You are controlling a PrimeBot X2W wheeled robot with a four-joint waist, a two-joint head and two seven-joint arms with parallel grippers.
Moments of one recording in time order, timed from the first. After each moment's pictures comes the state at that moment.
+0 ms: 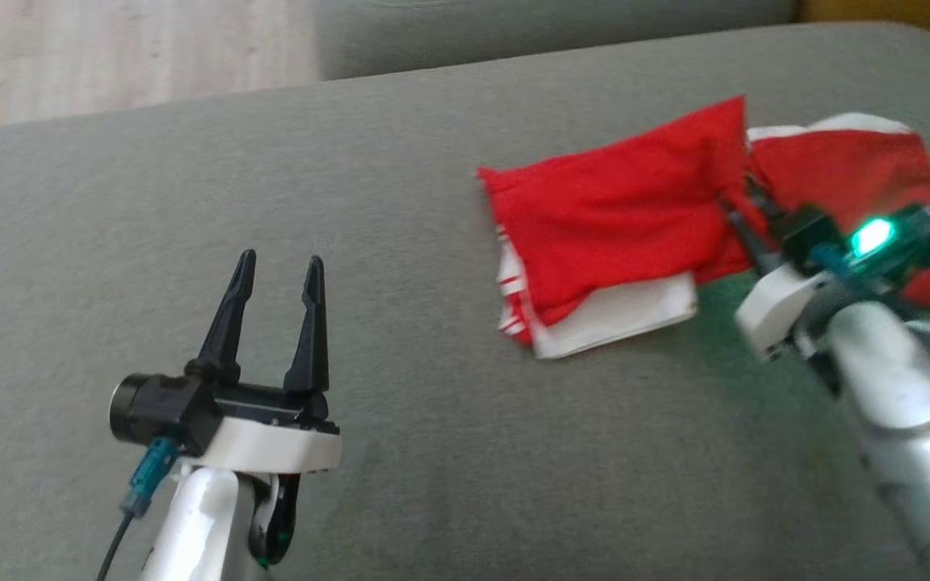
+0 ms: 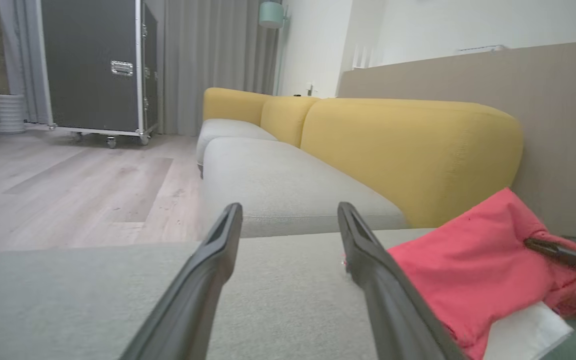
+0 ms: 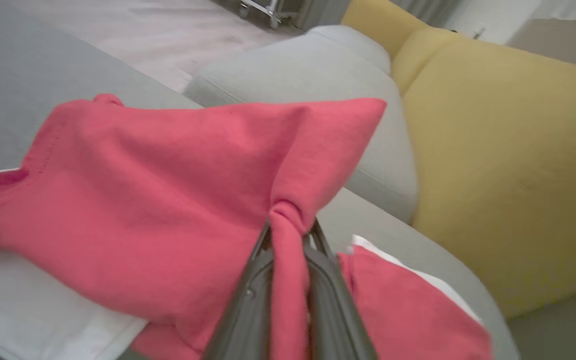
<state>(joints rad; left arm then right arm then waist) -0.20 0.04 -0.19 0.20 -0.21 -0.10 -0.25 -0.63 -0.25 0.34 0.83 -0.14 0.13 -0.21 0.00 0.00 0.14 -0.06</state>
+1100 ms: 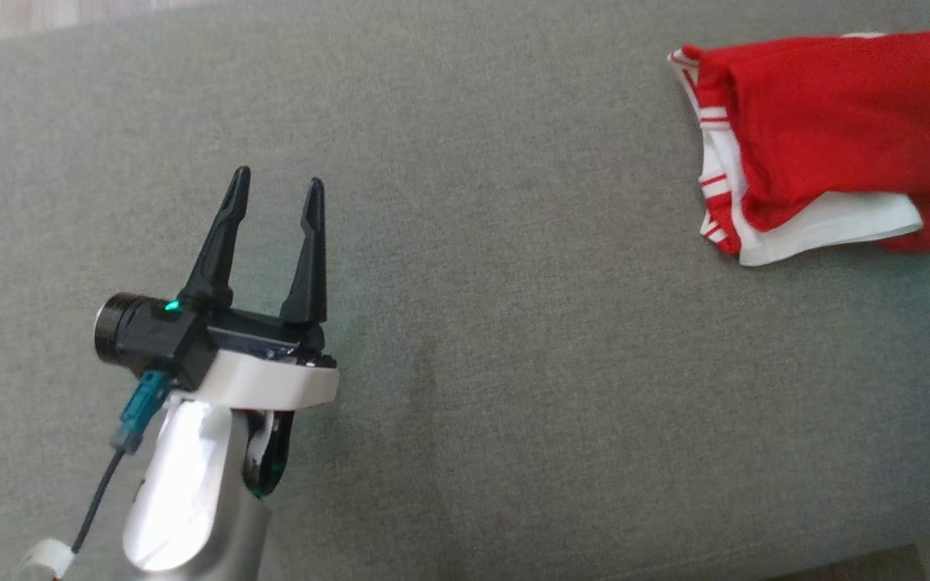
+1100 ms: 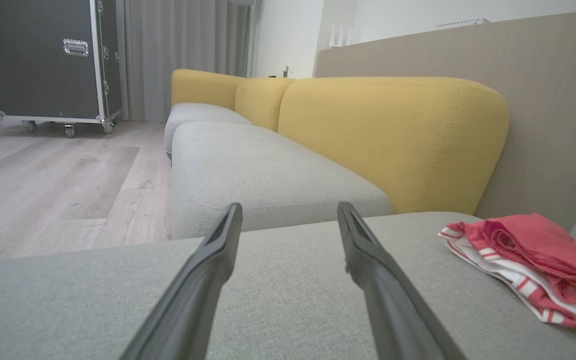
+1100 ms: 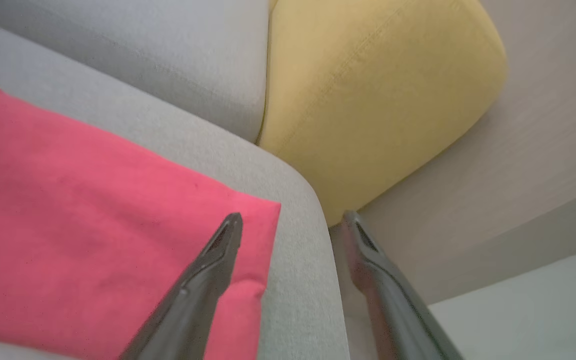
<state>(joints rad) -0.34 0.04 -0.18 0.23 -0.17 -0.12 -0.25 -0.73 -0.52 0.10 0.77 -0.13 0.13 -0.08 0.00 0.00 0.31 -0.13</state>
